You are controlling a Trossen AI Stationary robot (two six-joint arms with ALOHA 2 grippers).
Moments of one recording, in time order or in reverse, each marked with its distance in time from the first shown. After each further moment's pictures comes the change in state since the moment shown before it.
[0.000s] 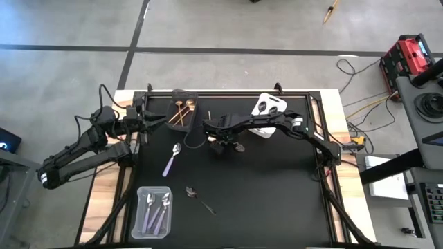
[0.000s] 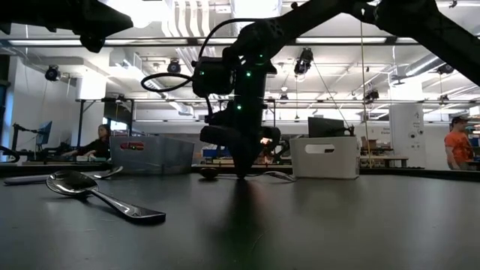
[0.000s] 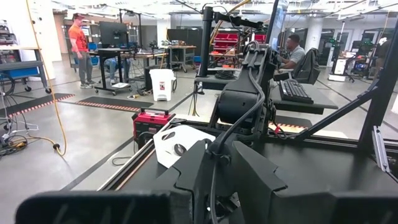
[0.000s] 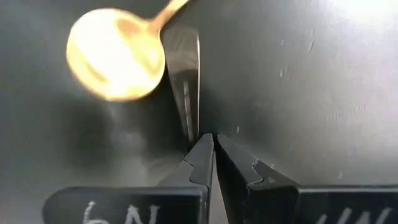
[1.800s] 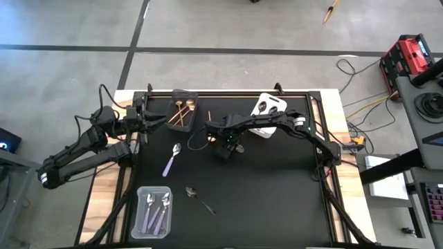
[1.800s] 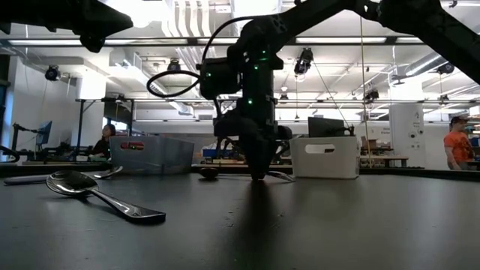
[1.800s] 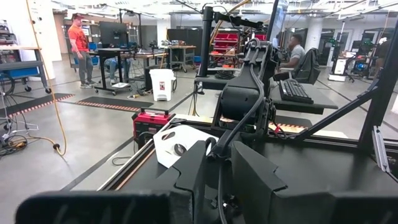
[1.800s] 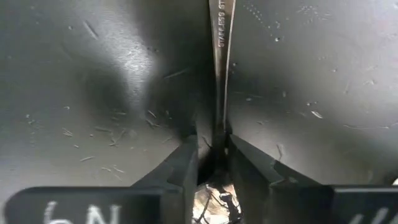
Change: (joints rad) left arm 0.000 0.000 0.000 0.000 0.000 0.000; right arm -0.005 -0.031 -0.029 -0.120 -0.141 -0.032
